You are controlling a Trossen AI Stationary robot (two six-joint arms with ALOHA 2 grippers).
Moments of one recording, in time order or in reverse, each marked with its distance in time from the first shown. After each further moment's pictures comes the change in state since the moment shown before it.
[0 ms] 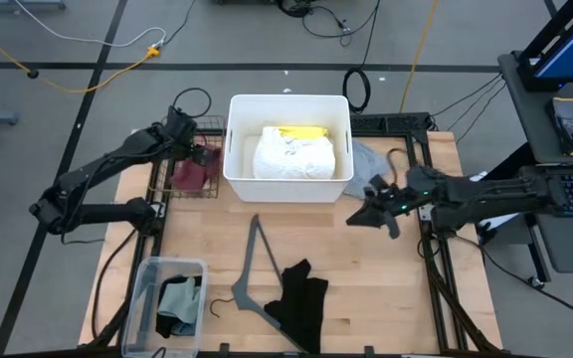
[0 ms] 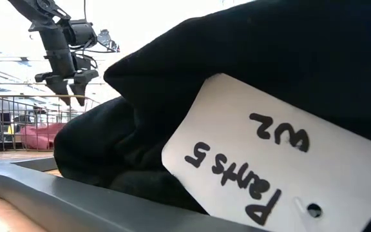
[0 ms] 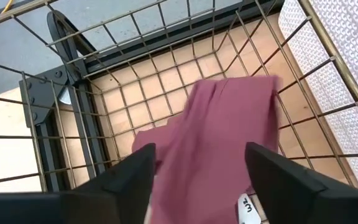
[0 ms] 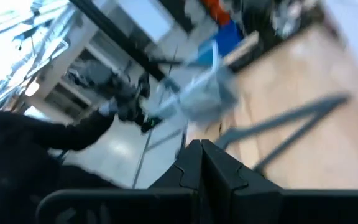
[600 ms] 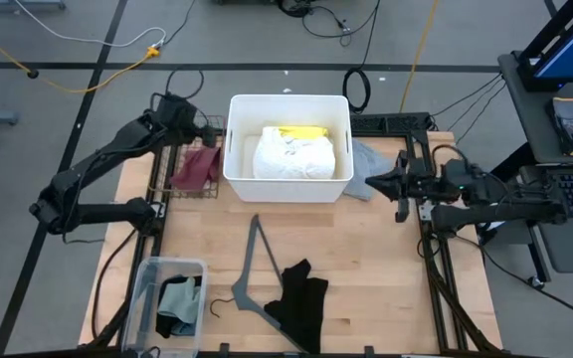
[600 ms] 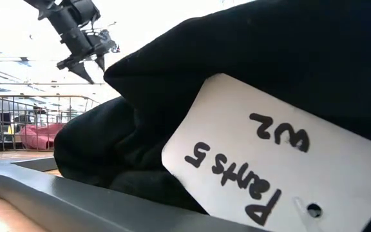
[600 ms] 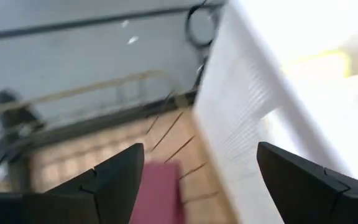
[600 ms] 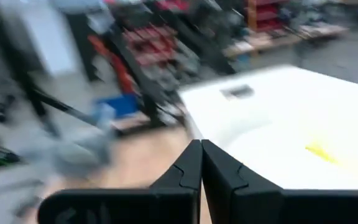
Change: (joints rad) left arm -0.014 -0.001 0.162 0.119 0.145 -0.073; right arm -0.033 -0.246 0.000 -0.130 0.468 -0.523
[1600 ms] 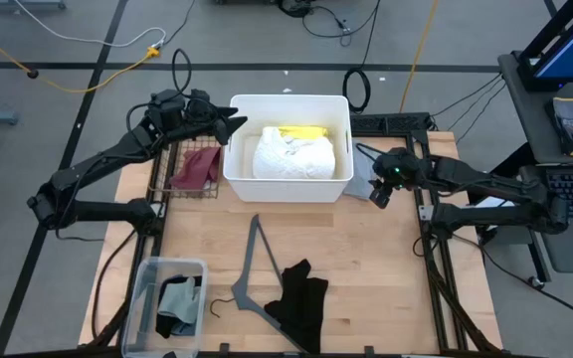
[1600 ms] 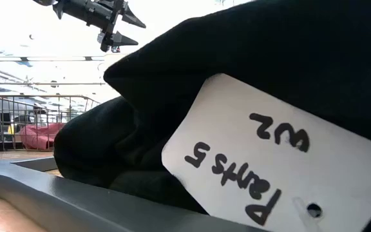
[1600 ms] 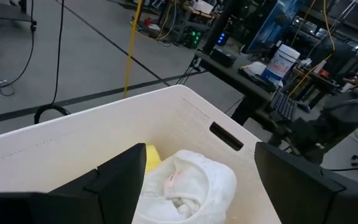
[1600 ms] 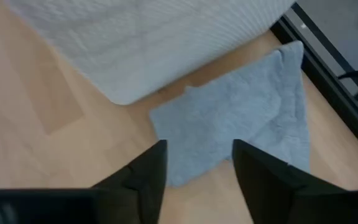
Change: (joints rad) left arm -0.158 0.000 0.006 0.572 0.318 -0.031; right arm -0.346 0.346 0.102 -0.629 0.064 -0.108
